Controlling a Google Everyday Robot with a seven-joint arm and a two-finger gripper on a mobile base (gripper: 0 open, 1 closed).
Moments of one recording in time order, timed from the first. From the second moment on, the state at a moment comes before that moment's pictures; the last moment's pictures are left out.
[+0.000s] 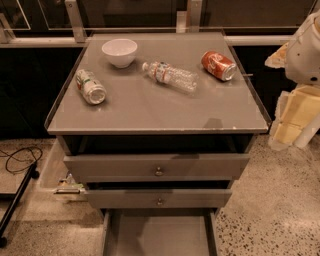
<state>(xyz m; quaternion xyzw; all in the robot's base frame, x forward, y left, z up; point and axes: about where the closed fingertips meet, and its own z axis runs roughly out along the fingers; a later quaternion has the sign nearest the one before) 0.438 -0.216 0.977 -0.60 0.78 -0.03 0.16</state>
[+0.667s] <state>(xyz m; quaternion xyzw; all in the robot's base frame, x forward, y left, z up) 0.476 -0.199 0.985 -0.61 0.76 -0.03 0.19</state>
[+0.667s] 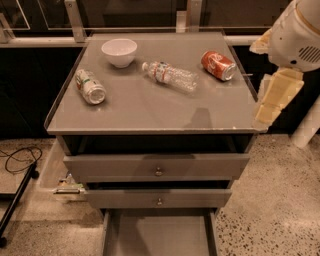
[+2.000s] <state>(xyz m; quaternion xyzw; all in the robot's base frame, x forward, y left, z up) 0.585 -0.155 0.945 -0.63 0.71 0.13 0.30</state>
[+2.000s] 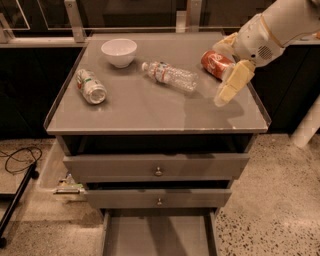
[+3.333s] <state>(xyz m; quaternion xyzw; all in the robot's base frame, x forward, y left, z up) 0.648 -0.130 0.901 -0.55 0.69 0.23 0.41</state>
